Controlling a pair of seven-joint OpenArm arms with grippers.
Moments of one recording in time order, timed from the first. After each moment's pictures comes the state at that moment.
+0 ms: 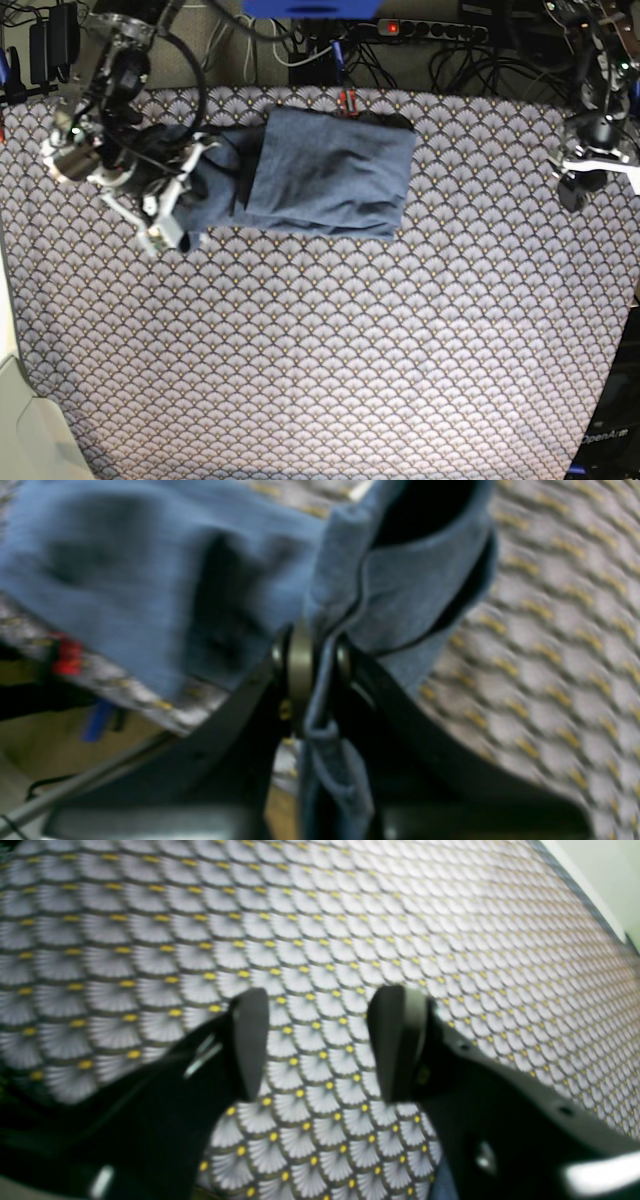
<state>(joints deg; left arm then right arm) 24.3 -8.2 -35.3 112.1 -43.1 -0.7 37.2 -6.8 -2.4 18.3 114.2 24.1 39.7 -82.0</state>
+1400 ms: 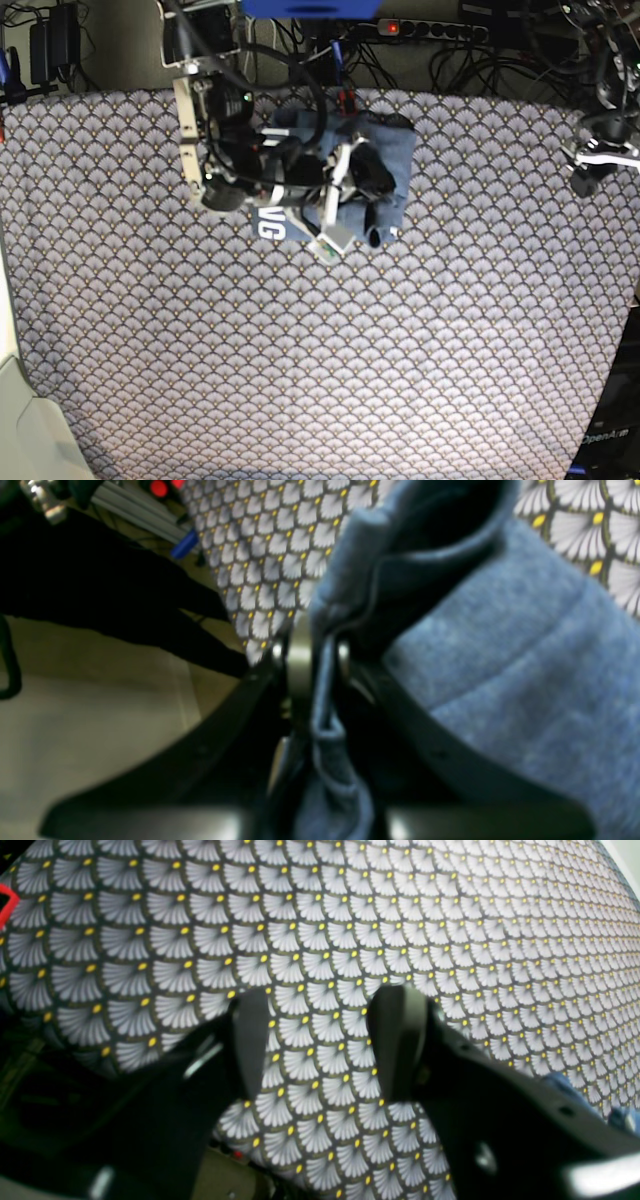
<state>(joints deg) 24.1 -10.3 -38.9 109.6 -42.7 -0.8 43.2 1.0 -7.6 -7.0 88.3 38.3 39.7 -67.5</state>
